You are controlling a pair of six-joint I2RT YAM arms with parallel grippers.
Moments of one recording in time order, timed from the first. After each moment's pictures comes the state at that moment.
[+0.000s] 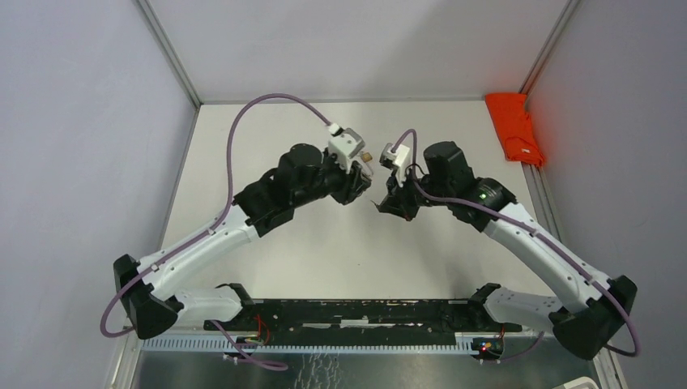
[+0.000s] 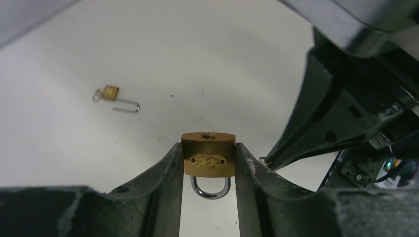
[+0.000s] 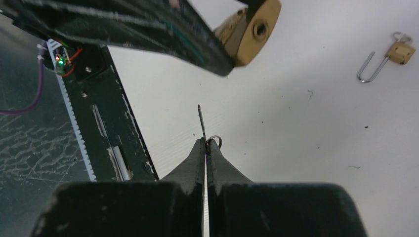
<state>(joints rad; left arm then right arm) -0.83 1.19 1.13 -0.25 0.06 -0.12 0.65 1.16 1.12 -0.60 -0.49 -0.11</state>
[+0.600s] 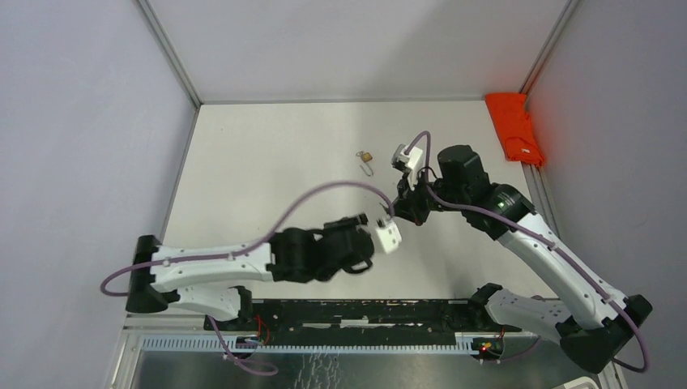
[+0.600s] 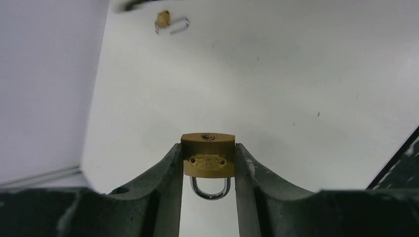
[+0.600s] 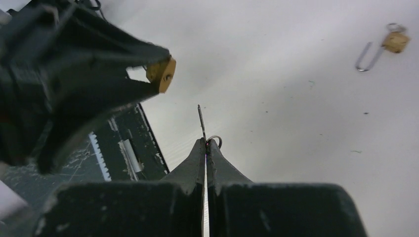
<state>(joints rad) -1.36 1.23 1.16 -0.67 -0.65 0.20 0.64 1.03 1.15 -0.70 -0.47 -0.10</state>
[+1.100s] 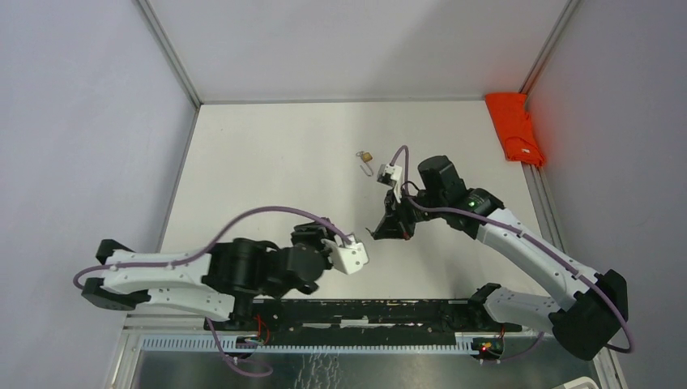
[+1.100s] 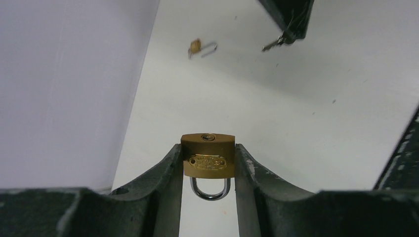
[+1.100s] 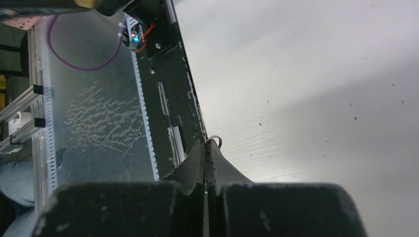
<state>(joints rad) -1.58 0.99 1.06 -0.74 -0.83 0.35 0.64 1.14 0.94 -0.53 -0.77 0.00</state>
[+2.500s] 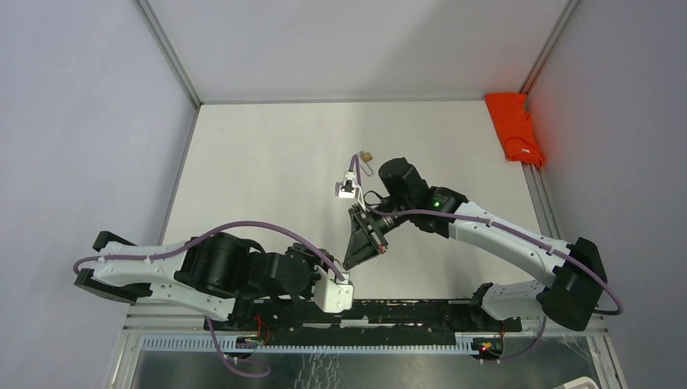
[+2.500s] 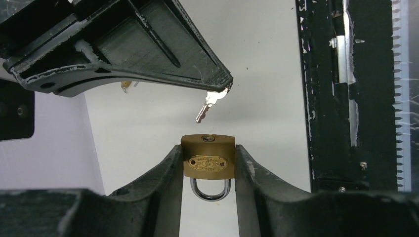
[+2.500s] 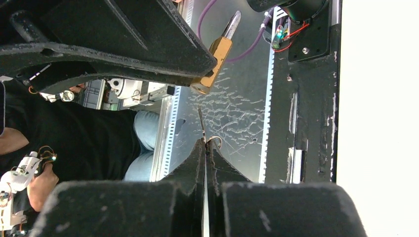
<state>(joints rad) -1.68 0.98 1.30 -1.11 -0.43 0.41 0.88 1.31 1.06 -0.32 -1.11 0.36</state>
